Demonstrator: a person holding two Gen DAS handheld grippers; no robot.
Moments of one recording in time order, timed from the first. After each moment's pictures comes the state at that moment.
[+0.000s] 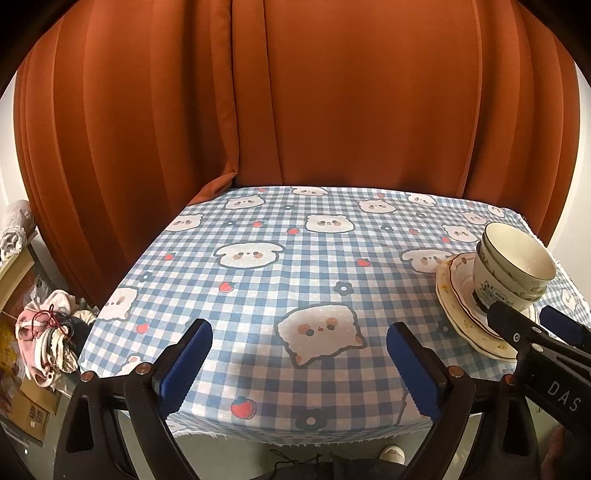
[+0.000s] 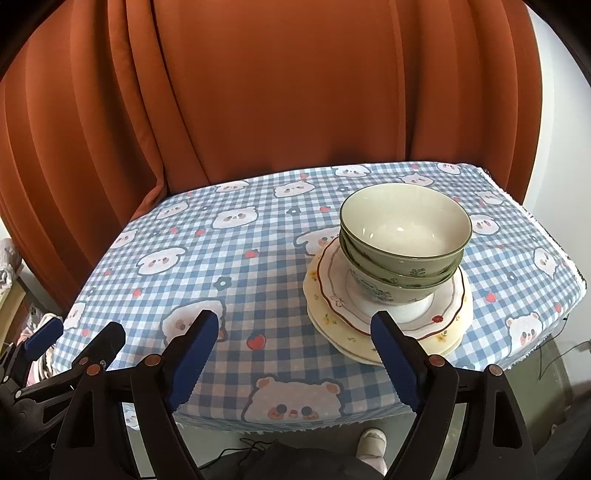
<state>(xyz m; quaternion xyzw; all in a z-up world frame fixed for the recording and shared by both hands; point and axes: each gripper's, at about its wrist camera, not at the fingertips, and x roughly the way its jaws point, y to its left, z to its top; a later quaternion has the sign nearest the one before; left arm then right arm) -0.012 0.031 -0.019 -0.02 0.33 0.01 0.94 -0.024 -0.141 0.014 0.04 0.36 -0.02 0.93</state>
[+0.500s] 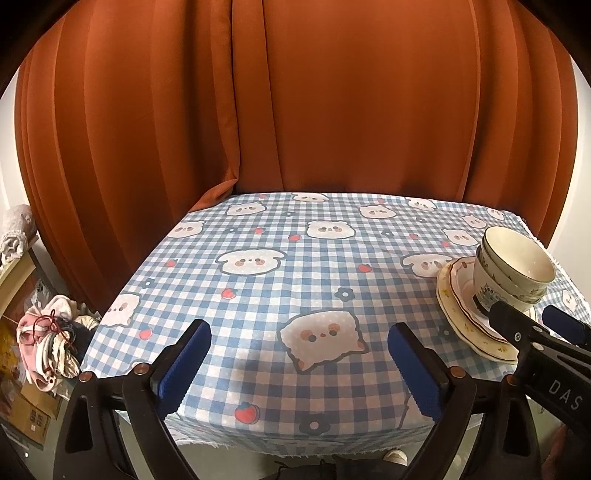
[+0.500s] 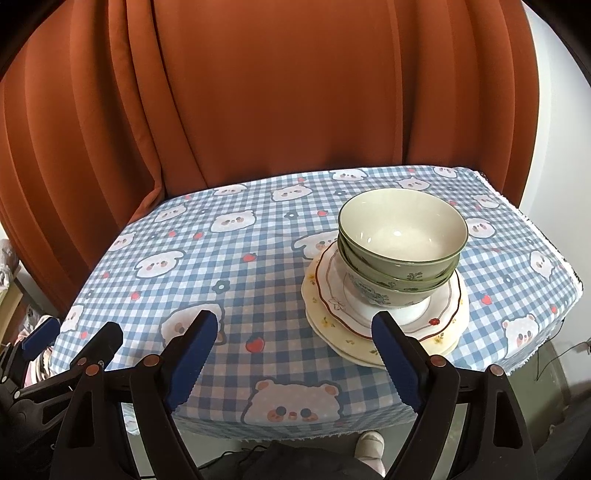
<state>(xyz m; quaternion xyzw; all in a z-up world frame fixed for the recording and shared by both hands) -0.013 0.032 -0.016 -0.01 0.32 0.01 0.95 -0.026 -0.140 0.017 0.04 0.35 -0.02 0.94</state>
